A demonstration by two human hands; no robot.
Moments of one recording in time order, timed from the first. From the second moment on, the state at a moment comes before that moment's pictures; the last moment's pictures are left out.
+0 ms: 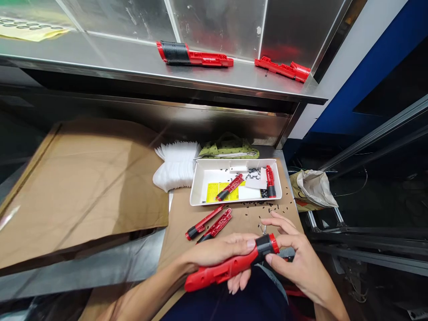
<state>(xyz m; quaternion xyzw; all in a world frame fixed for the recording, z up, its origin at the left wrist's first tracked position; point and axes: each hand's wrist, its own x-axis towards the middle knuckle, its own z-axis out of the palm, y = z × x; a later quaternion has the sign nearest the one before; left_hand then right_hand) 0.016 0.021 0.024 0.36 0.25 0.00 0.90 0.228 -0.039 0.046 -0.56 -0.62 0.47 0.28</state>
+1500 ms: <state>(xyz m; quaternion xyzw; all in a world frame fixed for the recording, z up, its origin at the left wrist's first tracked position) 0.015 -0.028 0.051 0.59 0.43 0.24 0.64 0.192 -0.032 0.060 -0.57 -0.67 0.17 0.45</state>
